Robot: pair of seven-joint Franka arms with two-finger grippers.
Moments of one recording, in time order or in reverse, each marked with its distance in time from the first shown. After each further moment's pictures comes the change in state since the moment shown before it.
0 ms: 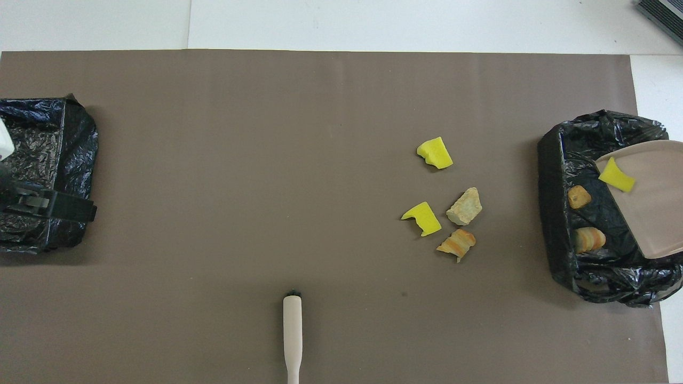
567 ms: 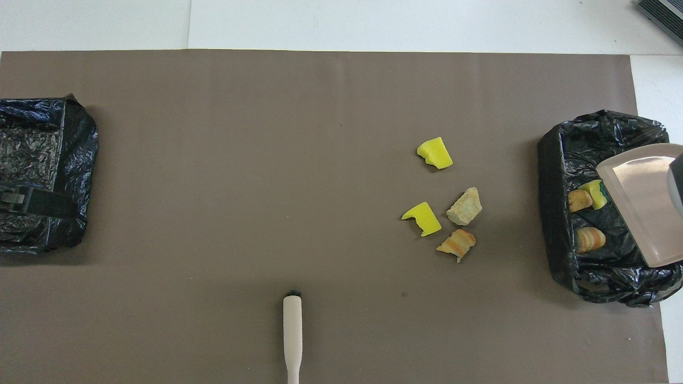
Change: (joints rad) left arm 0.027 0.002 0.017 0.008 0.000 0.000 0.035; right arm 0.008 -0.002 0.090 0.081 -0.087 -0.230 0.099
